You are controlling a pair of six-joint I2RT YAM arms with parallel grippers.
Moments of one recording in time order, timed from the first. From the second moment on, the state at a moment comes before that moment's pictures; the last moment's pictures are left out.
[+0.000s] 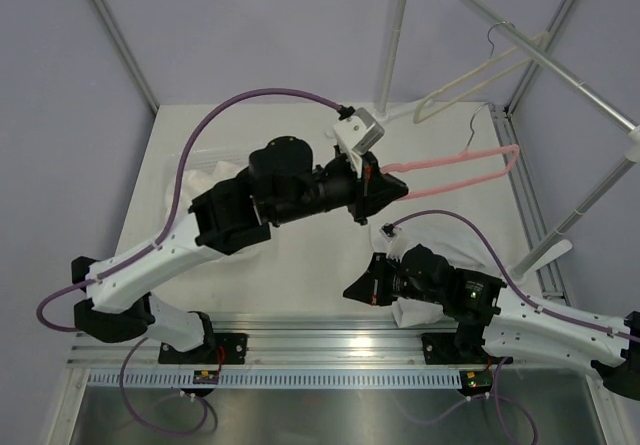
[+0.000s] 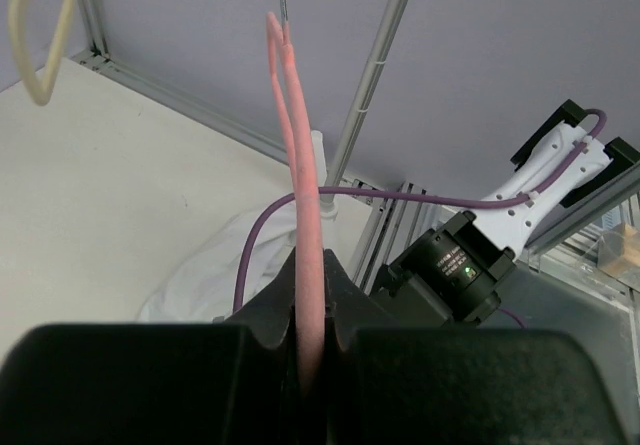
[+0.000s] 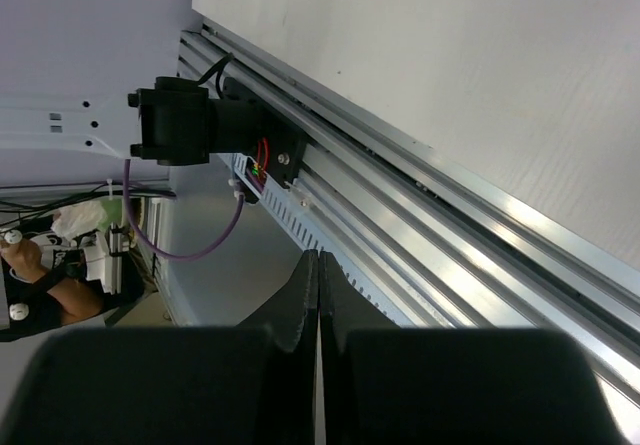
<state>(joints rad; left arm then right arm) -1.20 1.37 1.76 -0.47 0.01 -0.26 1.13 0.75 0.54 -0.27 -0.05 1.06</state>
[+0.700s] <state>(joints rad) -1.20 1.91 2.32 -0.31 0.10 -0.35 1.19 0.68 0.52 -0.26 0.01 1.11</state>
